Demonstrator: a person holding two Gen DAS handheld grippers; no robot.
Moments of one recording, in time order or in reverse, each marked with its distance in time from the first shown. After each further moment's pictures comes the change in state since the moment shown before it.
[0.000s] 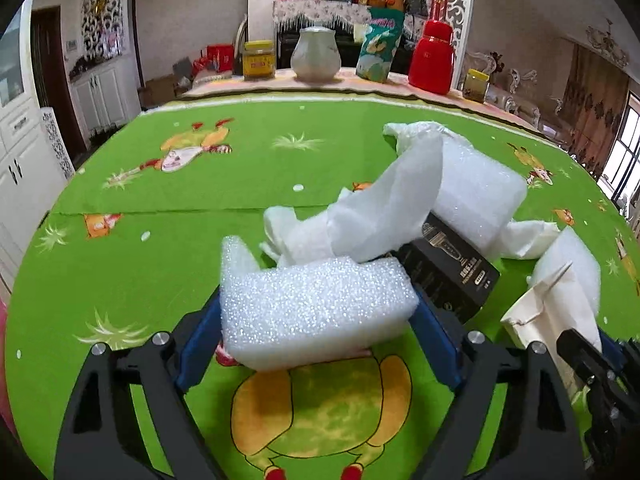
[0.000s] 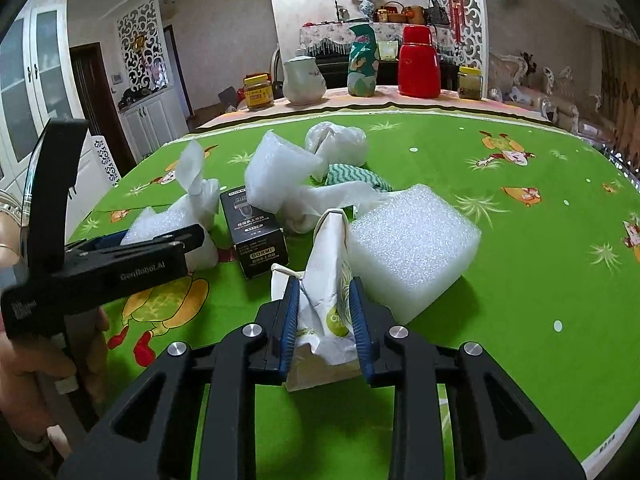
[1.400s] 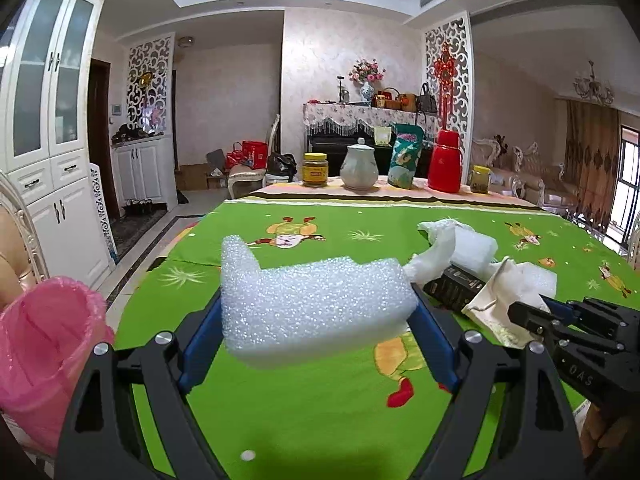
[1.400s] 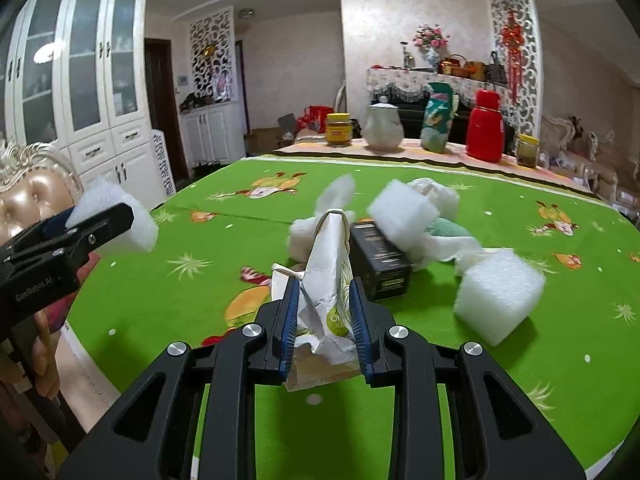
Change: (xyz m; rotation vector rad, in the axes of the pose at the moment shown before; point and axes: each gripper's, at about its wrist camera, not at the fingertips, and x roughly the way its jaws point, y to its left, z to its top) left arm -0.169 0.090 -0.073 -0.033 -0.393 0.075; right arm -0.042 0.089 -0.013 -0.196 -0.154 0.140
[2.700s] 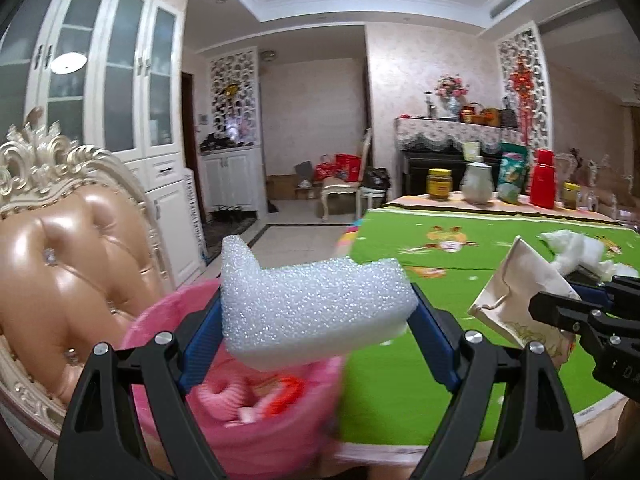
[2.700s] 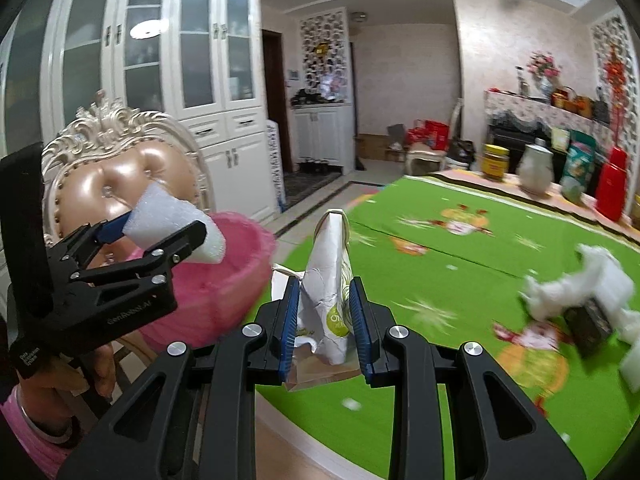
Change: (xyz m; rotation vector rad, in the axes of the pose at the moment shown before) left arm -0.085 0.198 -0.020 -0.045 -0.045 0.320; right arm 0.002 0.224 0.028 -0.175 -0.024 0.351
